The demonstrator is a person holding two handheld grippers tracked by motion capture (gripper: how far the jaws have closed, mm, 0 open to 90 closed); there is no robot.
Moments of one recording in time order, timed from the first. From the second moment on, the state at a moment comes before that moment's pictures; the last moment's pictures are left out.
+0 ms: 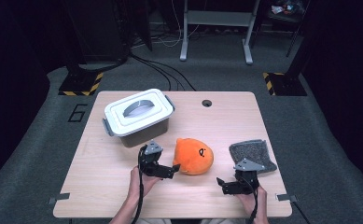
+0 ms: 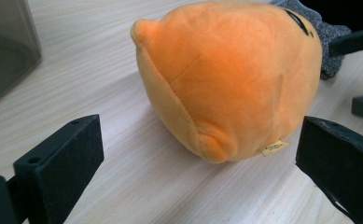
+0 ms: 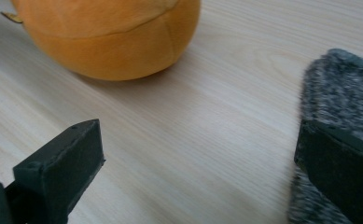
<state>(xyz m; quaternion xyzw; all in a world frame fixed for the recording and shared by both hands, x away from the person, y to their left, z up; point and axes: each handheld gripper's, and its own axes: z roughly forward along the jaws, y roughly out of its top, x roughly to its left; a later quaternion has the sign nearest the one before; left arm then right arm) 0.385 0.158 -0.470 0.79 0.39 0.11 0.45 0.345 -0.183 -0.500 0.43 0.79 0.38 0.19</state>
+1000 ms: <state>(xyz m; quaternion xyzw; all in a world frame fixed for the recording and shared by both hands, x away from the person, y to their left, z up) 0.384 0.158 -0.480 0.81 0.36 0.10 0.45 0.385 -0.245 -0.488 0.52 0.76 0.33 0.21</state>
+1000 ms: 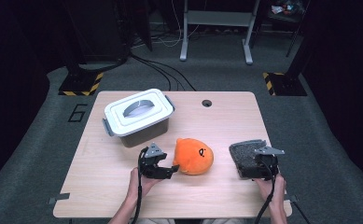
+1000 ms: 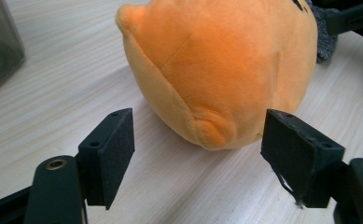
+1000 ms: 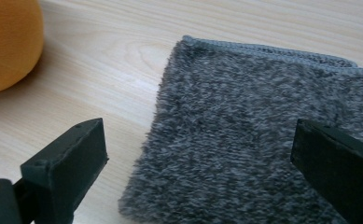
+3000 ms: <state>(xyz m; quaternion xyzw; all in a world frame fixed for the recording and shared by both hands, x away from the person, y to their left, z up) 0.372 0.142 -0.487 0.85 0.28 0.17 0.42 0.406 -0.264 -0.503 0.56 0.73 0.33 0.19</state>
